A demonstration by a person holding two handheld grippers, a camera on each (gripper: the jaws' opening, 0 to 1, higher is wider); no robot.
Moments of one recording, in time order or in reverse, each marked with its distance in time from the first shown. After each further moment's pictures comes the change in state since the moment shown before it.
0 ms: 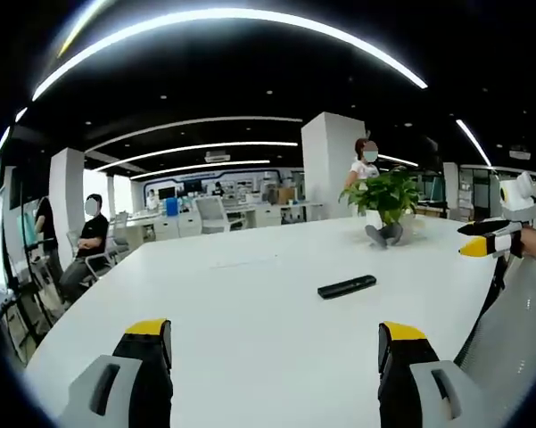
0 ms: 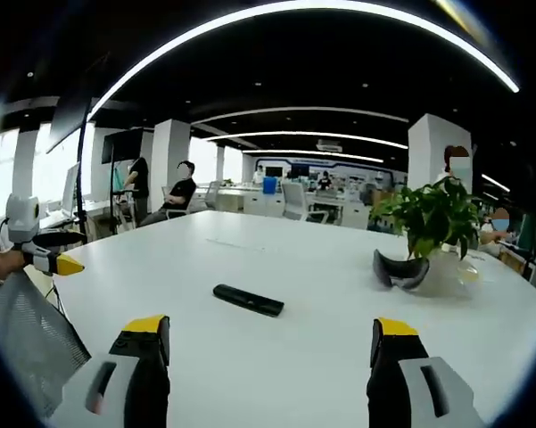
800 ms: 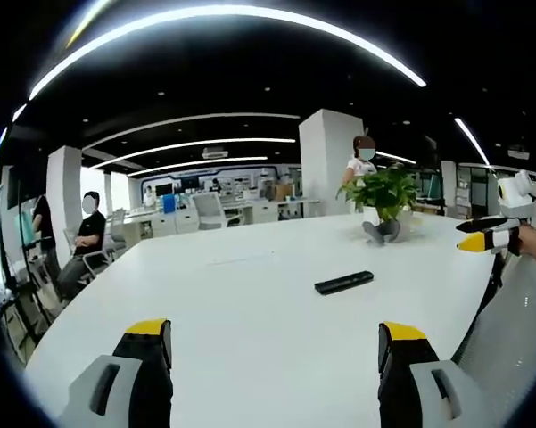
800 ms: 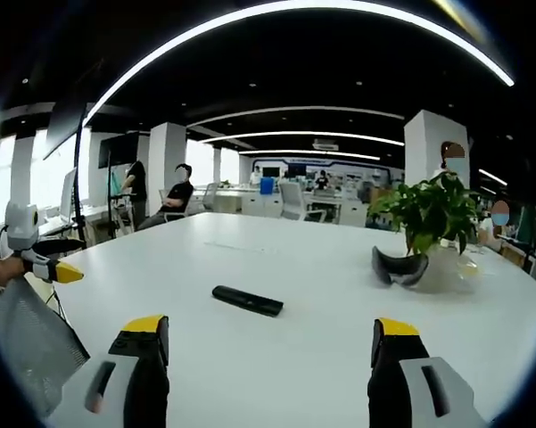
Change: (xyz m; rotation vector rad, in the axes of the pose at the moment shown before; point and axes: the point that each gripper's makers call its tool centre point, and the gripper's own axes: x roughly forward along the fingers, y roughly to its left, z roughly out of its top) left arm 0.001 -0.002 -0.005 0.004 0.026 -0.010; right arm -0.002 0.002 0.002 0.028 0.001 0.002
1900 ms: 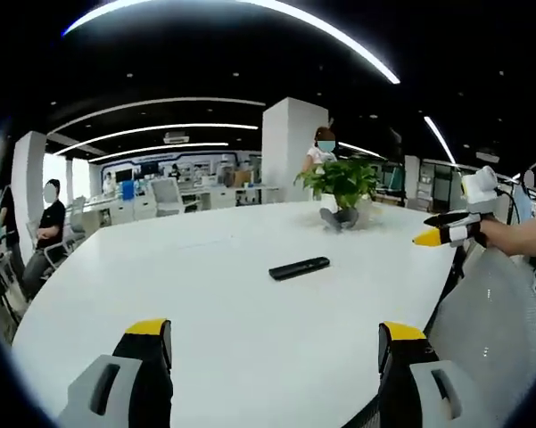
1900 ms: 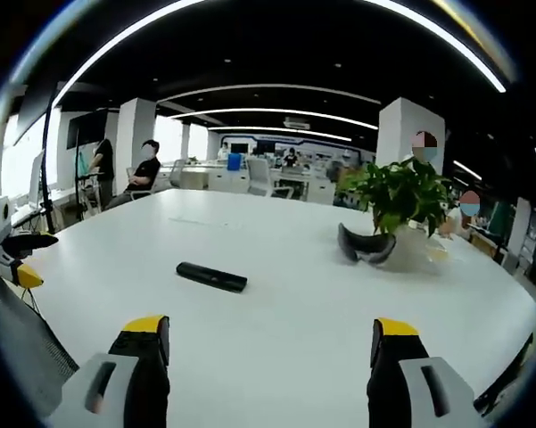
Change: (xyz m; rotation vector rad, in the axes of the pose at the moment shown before) left arm 0.003 -0.038 -0.015 -0.009 0.067 -0.235; right arm -0.007 -0.031 -0.019 0.001 0.112 -0.180
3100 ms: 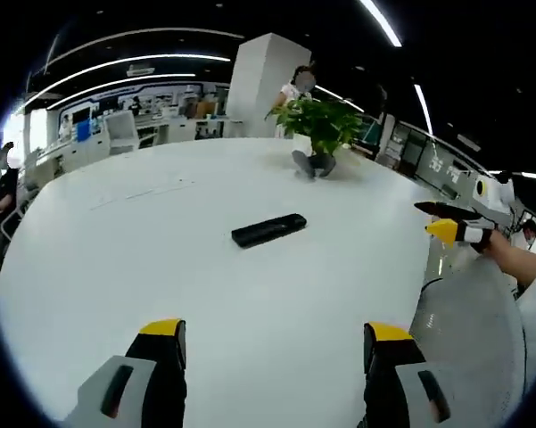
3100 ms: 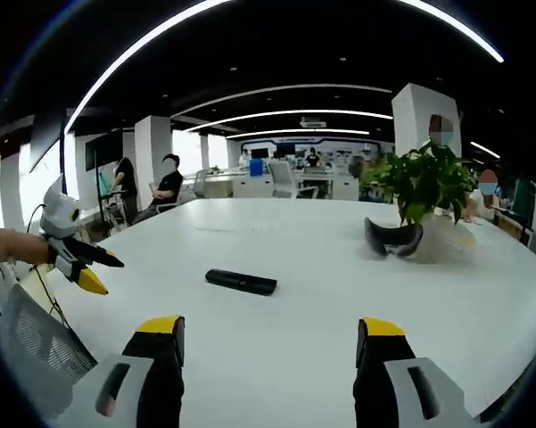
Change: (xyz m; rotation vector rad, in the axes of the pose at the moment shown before) left arm 0.090 -0.011 -0.005 -0.066 0.366 -0.283; right arm 0.001 0.017 -0.002 0.081 -0.012 0.152
